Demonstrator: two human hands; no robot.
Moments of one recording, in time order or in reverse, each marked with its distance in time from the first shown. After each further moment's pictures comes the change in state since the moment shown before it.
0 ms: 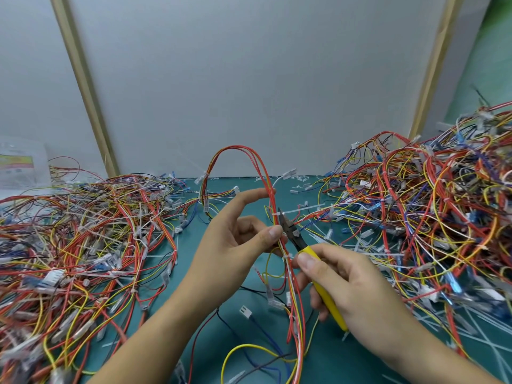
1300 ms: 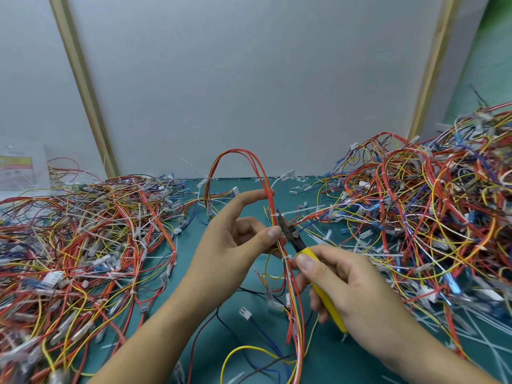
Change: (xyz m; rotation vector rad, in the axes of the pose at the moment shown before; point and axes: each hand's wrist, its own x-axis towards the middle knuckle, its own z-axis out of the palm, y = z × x) left_hand 0.000 -0.002 -0.001 -0.043 -0.022 0.012; right_hand -0.001 -0.001 -0.001 0.000 -0.014 -0.017
